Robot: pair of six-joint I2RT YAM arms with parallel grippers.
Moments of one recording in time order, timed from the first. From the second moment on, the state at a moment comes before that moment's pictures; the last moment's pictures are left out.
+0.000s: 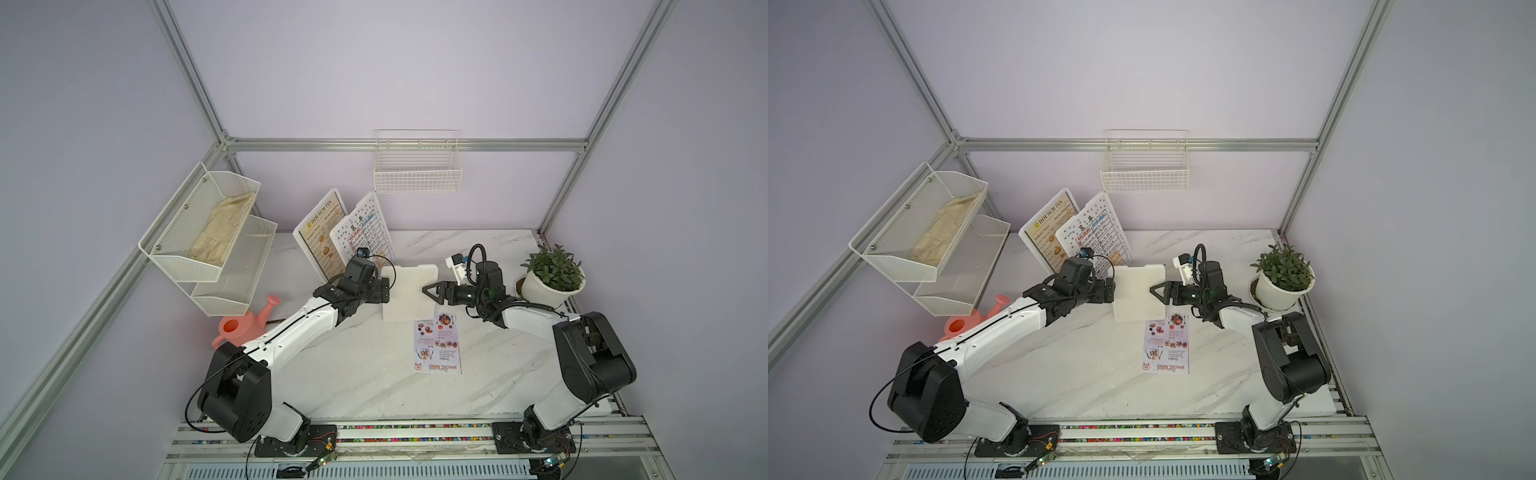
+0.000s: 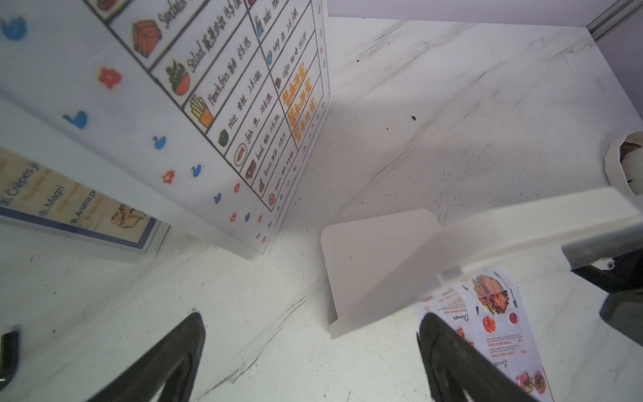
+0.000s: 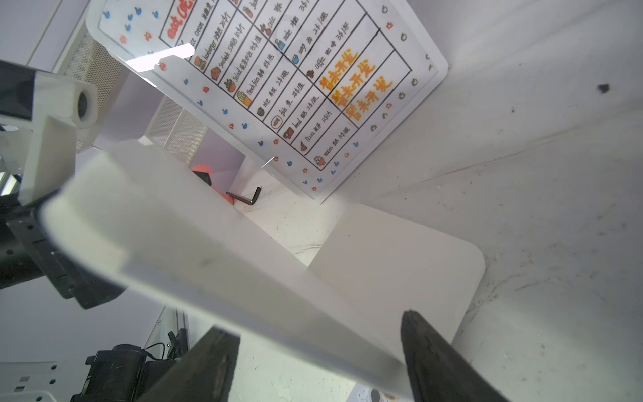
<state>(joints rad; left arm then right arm) -0.52 1.43 1.09 -0.40 -0.18 -0.39 0.29 1.60 0.84 0.27 -0.67 0.49</state>
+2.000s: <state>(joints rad) -0.90 1.77 0.91 0.00 0.00 -0.79 0.18 1.51 0.62 -0.24 -0.67 0.63</state>
